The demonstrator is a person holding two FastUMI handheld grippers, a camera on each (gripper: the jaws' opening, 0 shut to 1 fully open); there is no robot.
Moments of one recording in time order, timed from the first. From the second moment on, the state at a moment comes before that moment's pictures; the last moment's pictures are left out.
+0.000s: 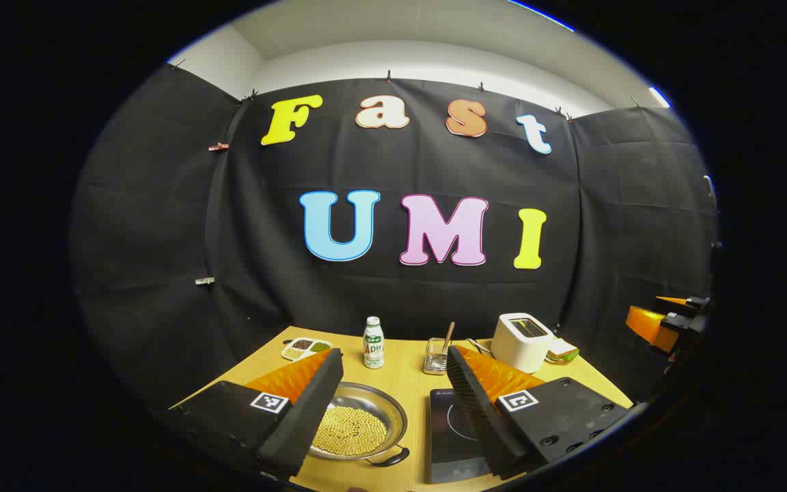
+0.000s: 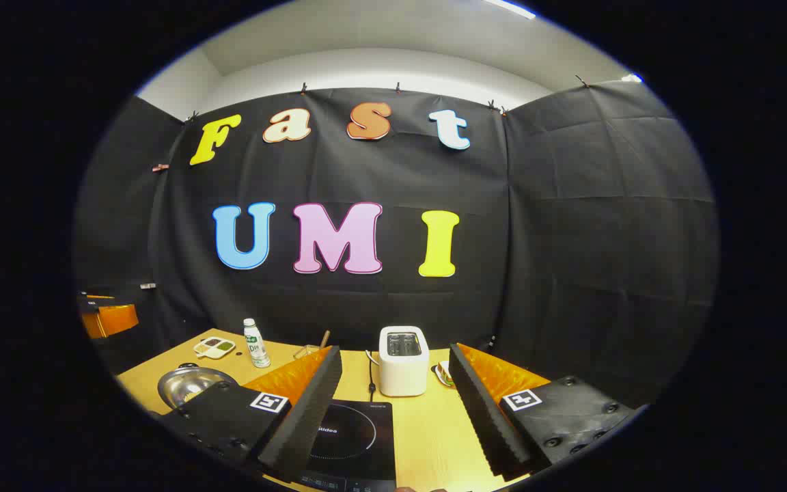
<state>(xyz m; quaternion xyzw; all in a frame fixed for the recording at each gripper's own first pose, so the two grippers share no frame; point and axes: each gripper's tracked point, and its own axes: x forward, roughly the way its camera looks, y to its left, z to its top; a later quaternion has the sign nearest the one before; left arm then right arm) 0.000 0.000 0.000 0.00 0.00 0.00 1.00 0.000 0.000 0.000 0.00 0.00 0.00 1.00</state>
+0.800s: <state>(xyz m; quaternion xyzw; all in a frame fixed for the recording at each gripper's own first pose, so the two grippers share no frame) -0.008 0.059 -0.022 0.01 0.00 -0.05 1.00 -0.025 0.060 0.002 -0.01 0.00 -0.04 1.00</state>
